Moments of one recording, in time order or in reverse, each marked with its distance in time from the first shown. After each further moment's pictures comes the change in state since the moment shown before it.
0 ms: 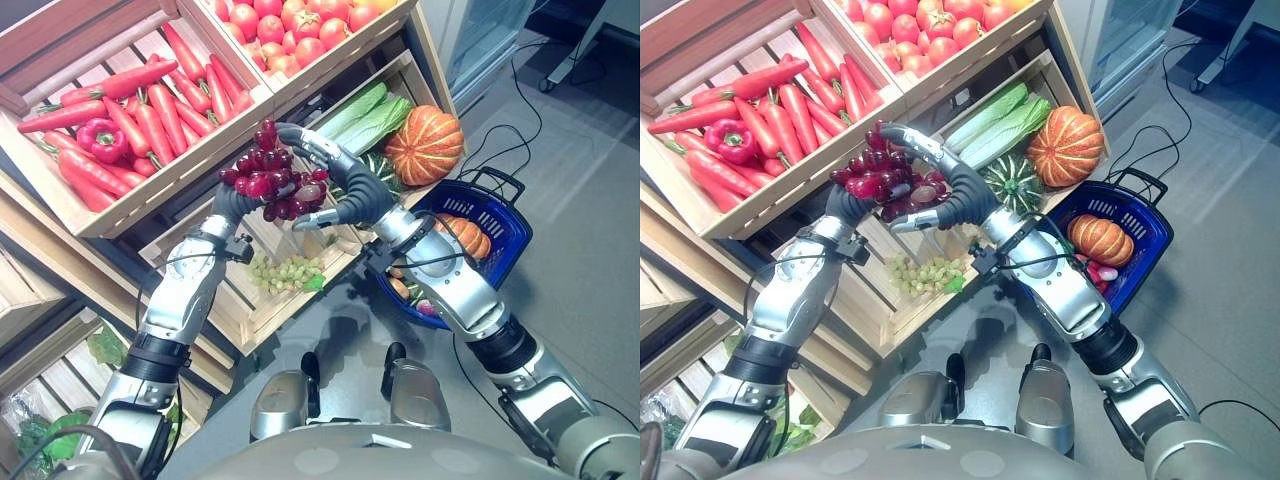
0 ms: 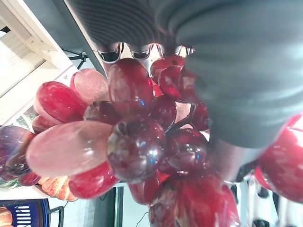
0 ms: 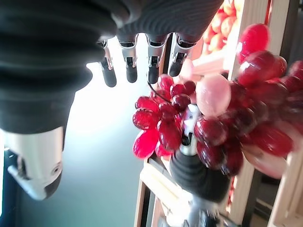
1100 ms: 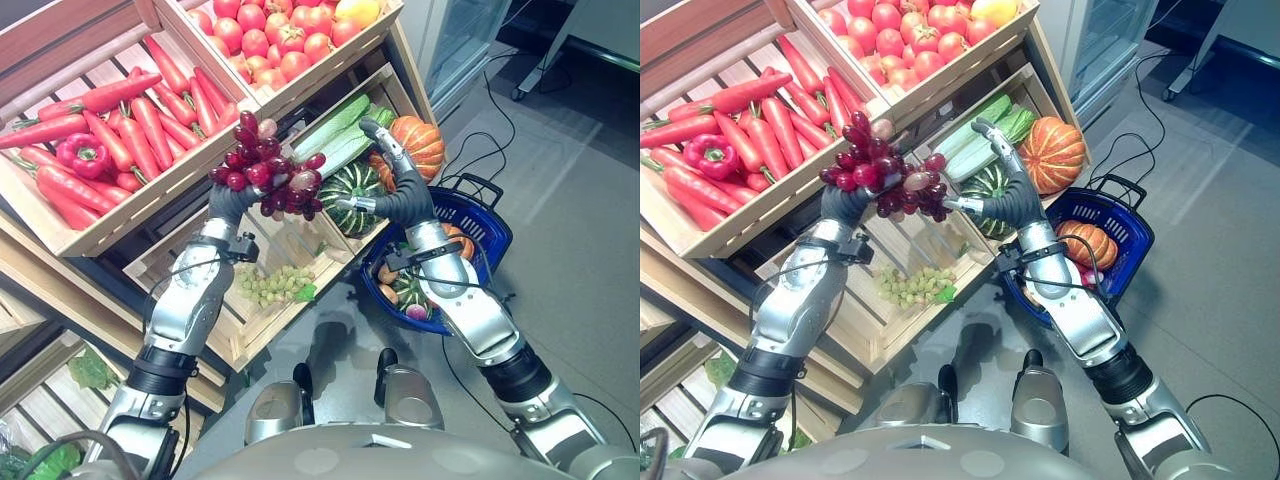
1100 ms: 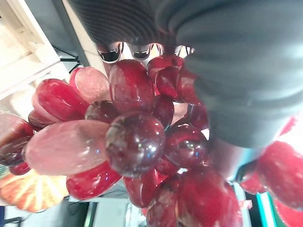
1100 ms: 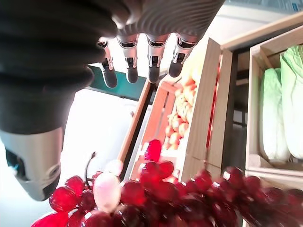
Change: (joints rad) left arm 0.049 -0.069 0.039 -0.099 -0.076 -0.004 0.178; right arm 0.177 -0.042 -0.090 -0.045 -0.205 0.024 -0.241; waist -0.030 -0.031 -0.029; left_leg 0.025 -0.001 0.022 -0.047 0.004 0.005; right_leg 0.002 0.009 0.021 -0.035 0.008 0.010
